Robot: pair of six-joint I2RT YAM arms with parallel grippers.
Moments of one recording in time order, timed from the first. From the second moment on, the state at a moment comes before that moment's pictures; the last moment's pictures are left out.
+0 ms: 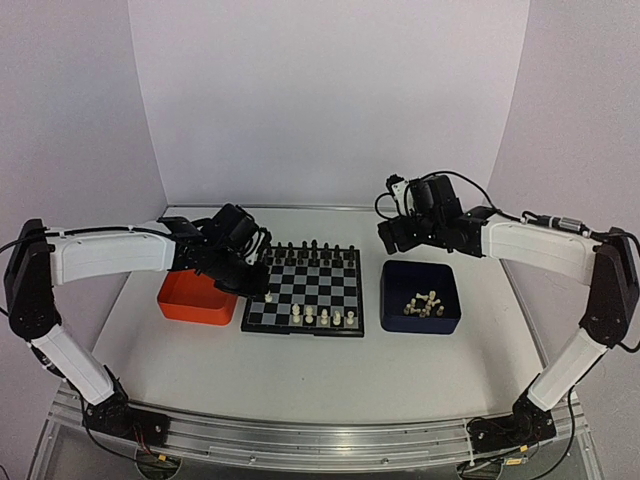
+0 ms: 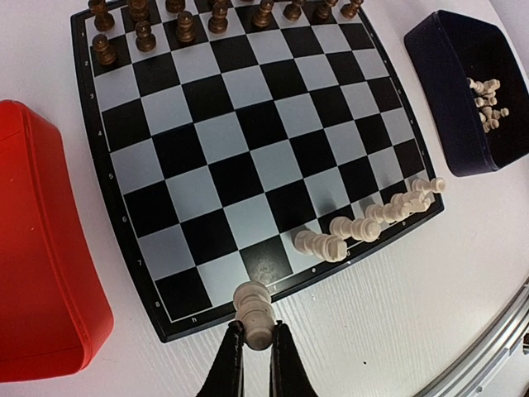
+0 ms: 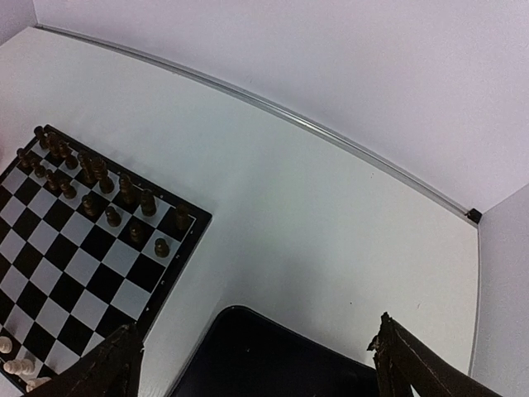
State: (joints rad) left arm -0.79 1.58 1.15 -0.55 0.00 -0.45; right arm 0.63 1.61 1.24 -0.24 0.32 -0.05
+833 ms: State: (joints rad) left arm -0.87 1.67 1.14 -0.48 -0.01 -0.42; right arm 0.63 1.56 1.18 -0.24 0.43 0.02
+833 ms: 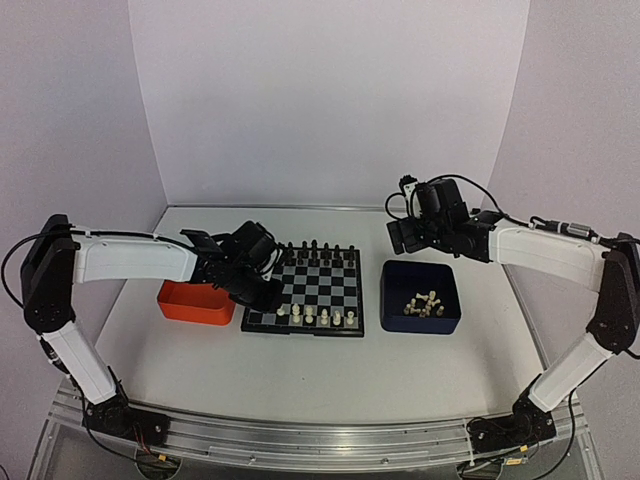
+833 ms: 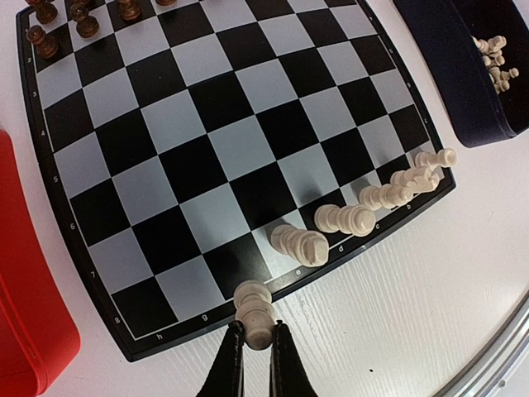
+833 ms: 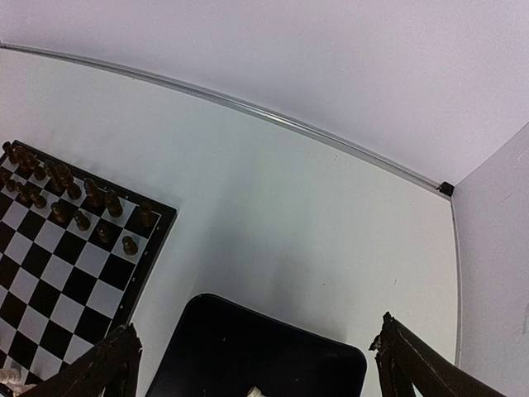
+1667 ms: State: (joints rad) left arm -0.87 1.74 1.23 -0.57 -0.06 -0.39; right arm 0.63 1.56 1.18 -0.24 0.45 0.02
